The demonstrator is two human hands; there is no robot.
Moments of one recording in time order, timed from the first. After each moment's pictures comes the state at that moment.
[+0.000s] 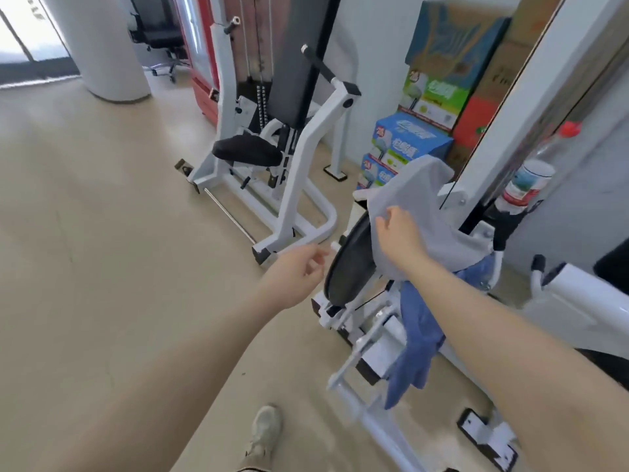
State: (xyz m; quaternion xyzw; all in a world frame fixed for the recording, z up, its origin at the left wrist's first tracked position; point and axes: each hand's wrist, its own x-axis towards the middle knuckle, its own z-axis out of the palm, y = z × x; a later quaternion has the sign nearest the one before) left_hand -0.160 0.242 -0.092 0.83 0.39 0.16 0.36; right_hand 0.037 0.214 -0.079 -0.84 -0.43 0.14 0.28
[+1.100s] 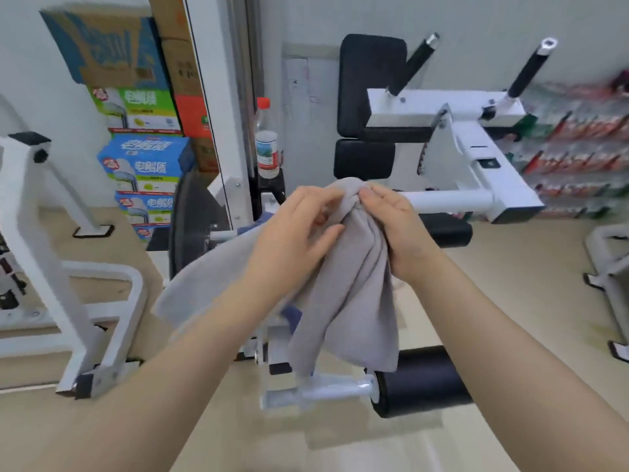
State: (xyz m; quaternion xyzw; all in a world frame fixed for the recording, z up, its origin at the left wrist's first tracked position) left_hand -0.043 0.169 0.019 0.87 -0.17 0.27 0.38; right_hand -0.002 0.021 0.034 -0.59 -0.16 0.14 0.78
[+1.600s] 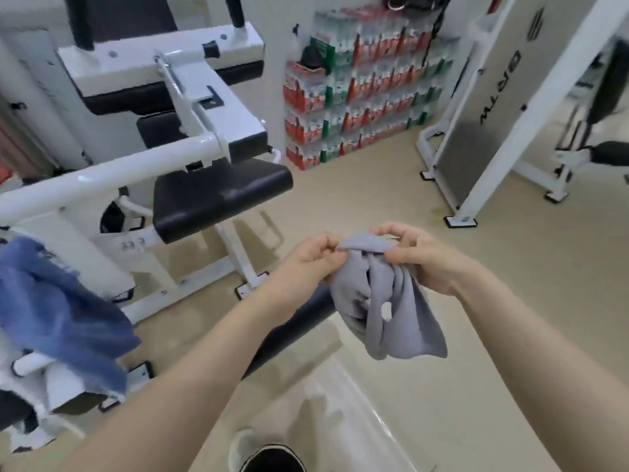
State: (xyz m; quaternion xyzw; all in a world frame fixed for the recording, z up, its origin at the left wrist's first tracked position) left_hand -0.097 -0.206 -0.041 0.66 -0.21 -0.29 0.66; right_hand -0.134 -0.409 -0.039 -0.62 0.05 0.16 0.77
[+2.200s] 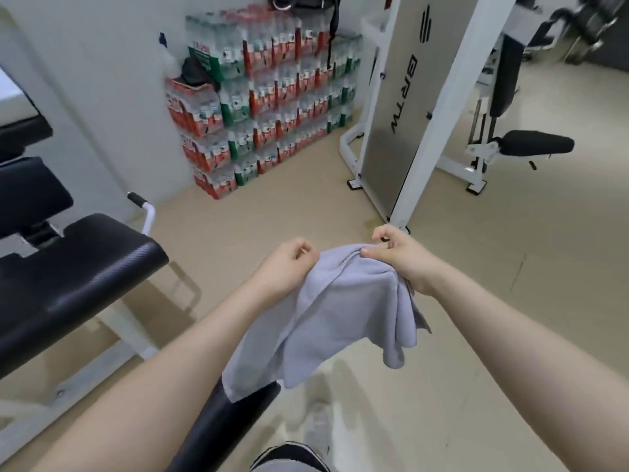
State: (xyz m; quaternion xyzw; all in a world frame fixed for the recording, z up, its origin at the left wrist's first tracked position) left_hand 0.111 -0.540 -0.090 0.80 -0.27 -0.27 0.46; right_hand 0.007 -0.718 -0.075 -0.72 0.27 0.01 0.64
